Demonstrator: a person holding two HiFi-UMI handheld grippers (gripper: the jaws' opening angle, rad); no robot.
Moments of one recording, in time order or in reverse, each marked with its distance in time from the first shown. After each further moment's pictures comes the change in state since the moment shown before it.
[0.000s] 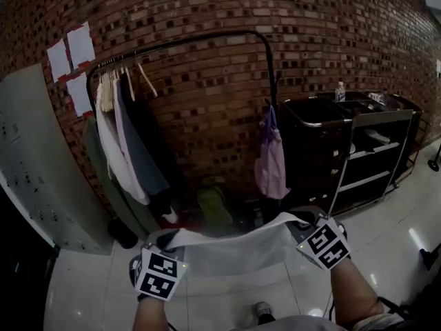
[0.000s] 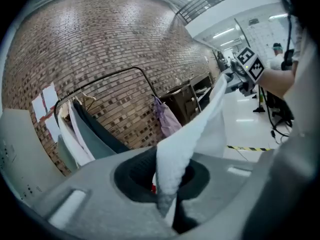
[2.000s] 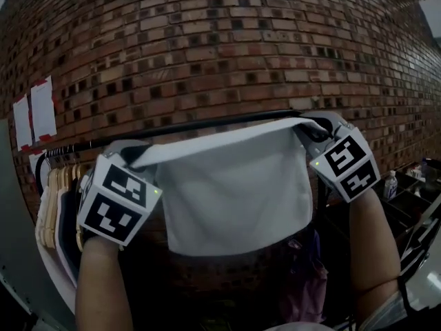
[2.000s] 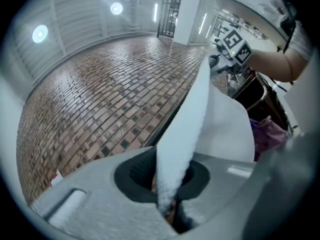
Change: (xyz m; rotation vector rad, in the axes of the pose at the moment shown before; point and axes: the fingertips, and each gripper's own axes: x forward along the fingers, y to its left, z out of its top) left arm 0.291 0.473 0.443 0.418 -0.369 0.427; right arm 0.287 -0.525 0.410 -0.413 -0.437 -0.563
